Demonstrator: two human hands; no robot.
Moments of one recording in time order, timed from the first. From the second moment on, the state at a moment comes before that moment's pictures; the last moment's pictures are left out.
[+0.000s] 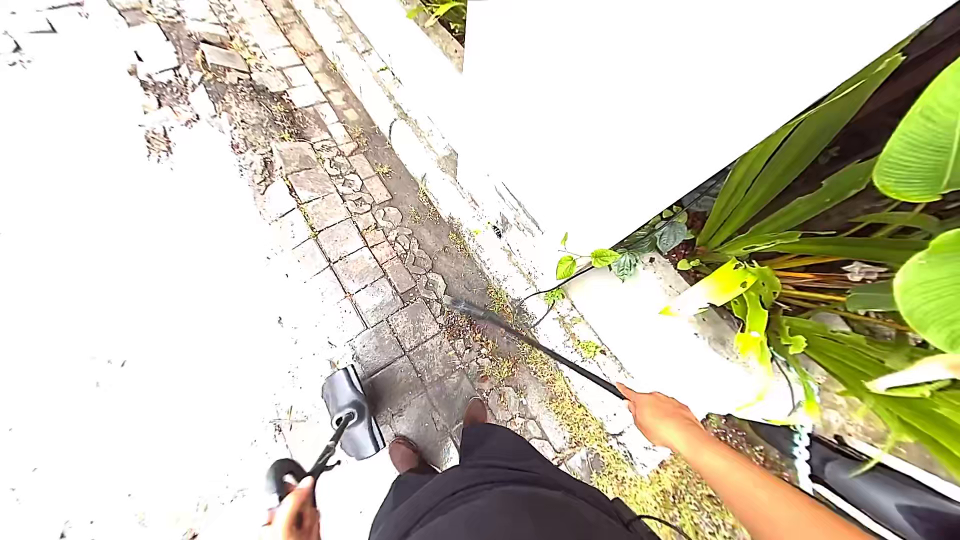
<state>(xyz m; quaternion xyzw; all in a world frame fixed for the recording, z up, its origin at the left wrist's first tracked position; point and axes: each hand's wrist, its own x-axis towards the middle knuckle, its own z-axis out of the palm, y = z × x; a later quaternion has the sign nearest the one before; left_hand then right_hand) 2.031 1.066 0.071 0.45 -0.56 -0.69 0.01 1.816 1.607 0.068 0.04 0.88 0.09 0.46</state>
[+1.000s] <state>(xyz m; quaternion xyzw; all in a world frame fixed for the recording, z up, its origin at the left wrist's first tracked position) 2.020 0.976 -0.050 0.49 -0.58 -0.65 -0.04 1.983 1.608 0.074 0.23 0.84 0.08 0.49</state>
